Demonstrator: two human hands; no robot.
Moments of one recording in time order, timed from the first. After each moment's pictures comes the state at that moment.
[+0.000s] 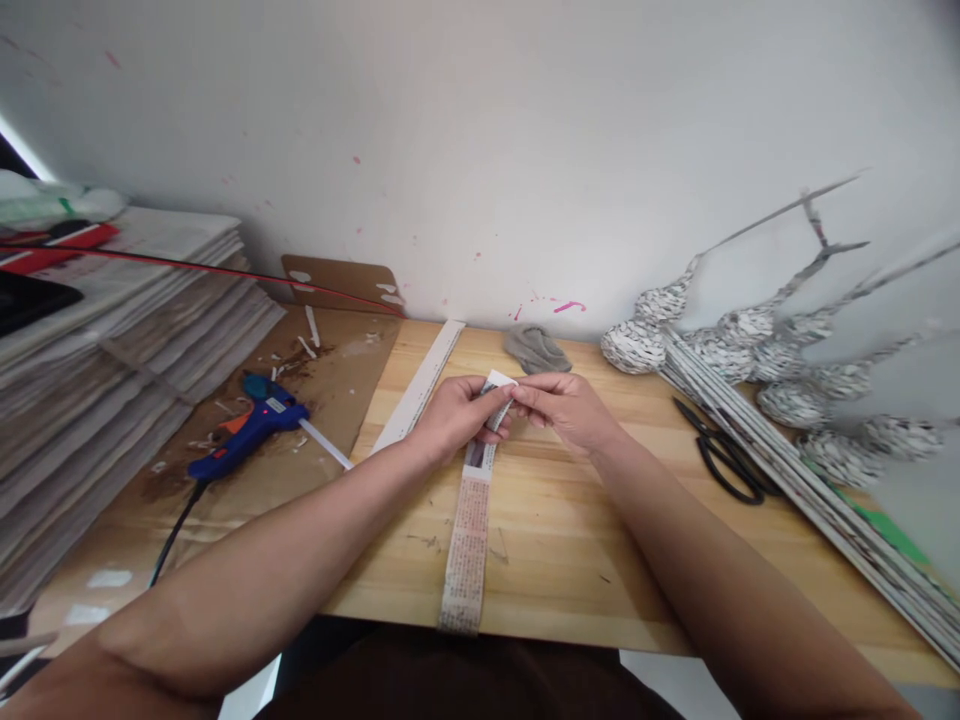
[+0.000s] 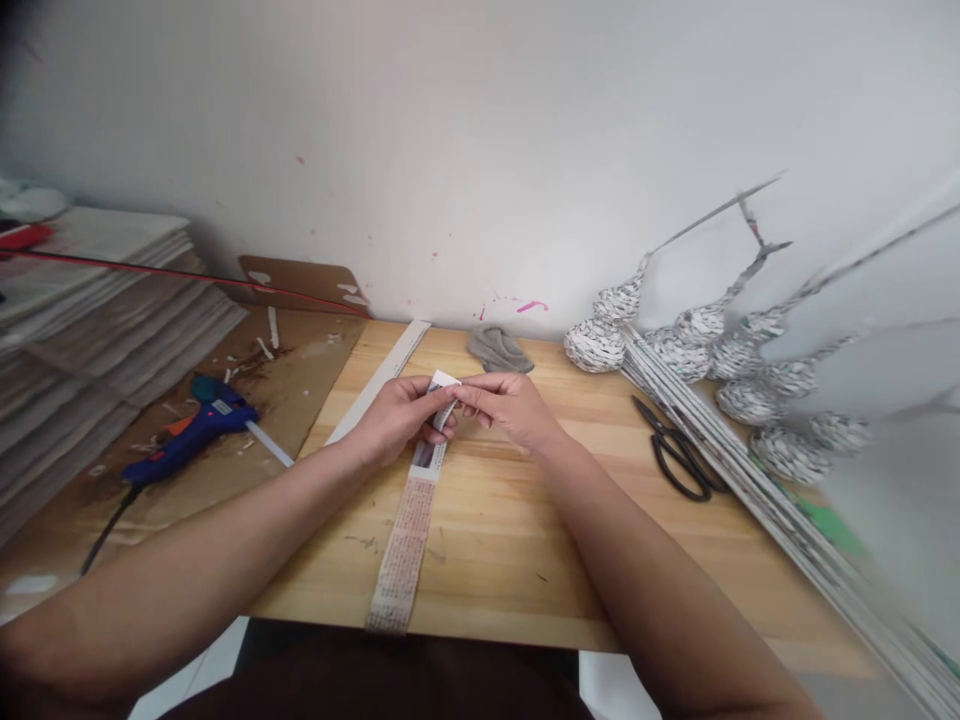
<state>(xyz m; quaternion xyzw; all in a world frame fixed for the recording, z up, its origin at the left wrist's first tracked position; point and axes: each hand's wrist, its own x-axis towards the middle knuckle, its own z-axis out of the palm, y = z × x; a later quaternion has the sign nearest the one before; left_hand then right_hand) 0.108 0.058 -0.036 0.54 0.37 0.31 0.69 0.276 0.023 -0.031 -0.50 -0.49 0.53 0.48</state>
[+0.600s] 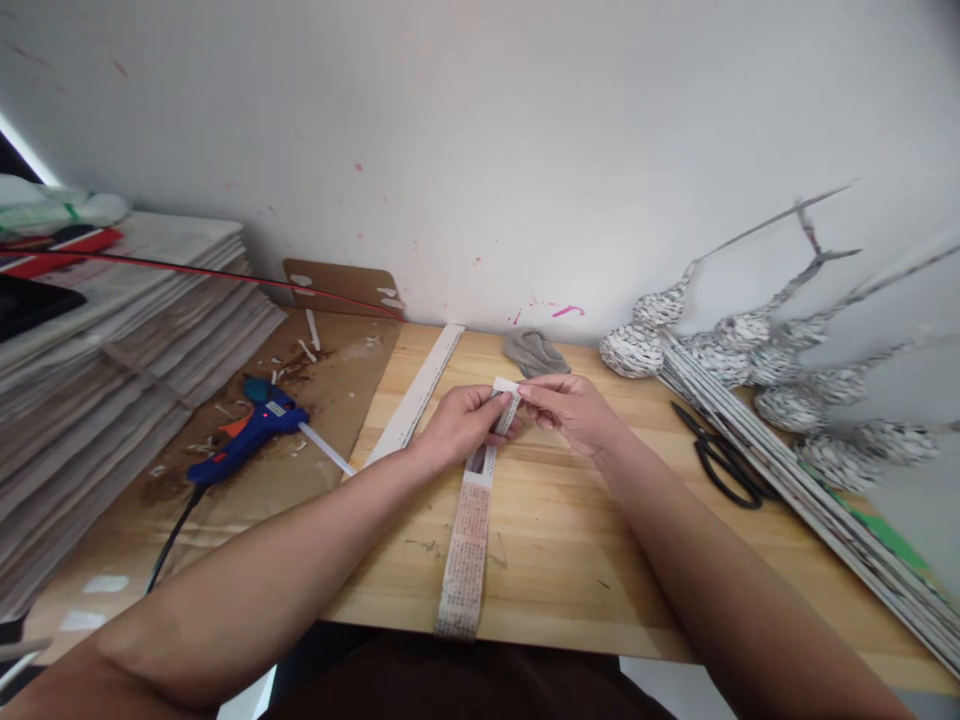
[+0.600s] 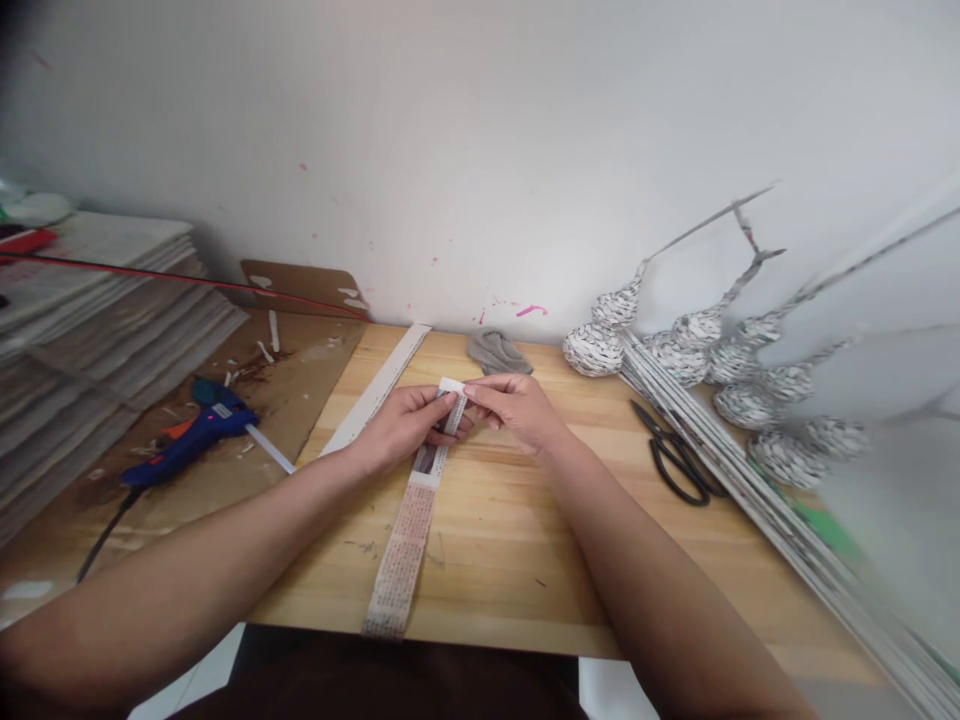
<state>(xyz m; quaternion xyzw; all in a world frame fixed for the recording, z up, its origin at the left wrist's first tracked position) 0.109 0.056 -0.042 0.57 0.34 0.28 0.69 0.283 0.027 -0.031 -0.52 -0.45 0.54 0.49</state>
